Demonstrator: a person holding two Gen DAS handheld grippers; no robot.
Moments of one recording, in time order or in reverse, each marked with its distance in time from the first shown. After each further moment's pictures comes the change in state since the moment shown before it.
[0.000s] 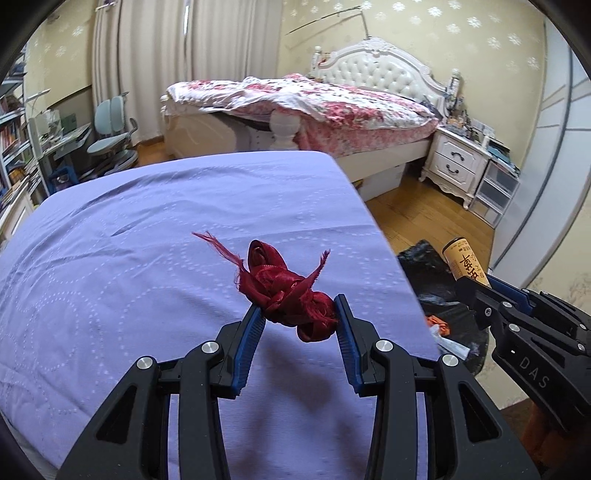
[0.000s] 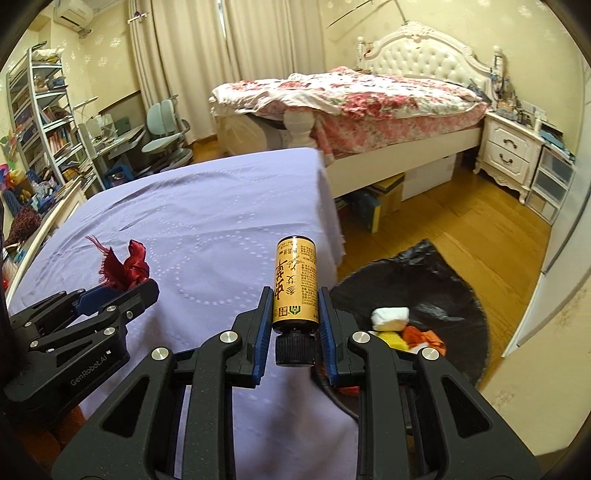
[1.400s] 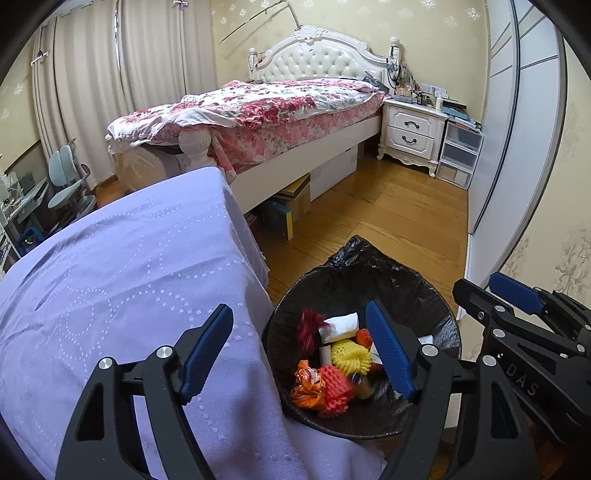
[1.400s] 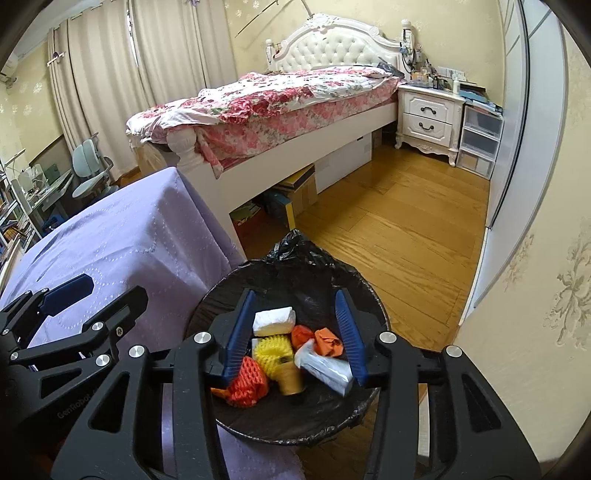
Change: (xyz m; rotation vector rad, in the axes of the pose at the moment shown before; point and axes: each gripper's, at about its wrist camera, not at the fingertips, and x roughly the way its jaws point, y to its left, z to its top) left arm 0.054 -0.123 0.018 0.209 -0.004 -0.055; right arm 0.012 -0.129 -0.008 0.198 -0.025 -0.199
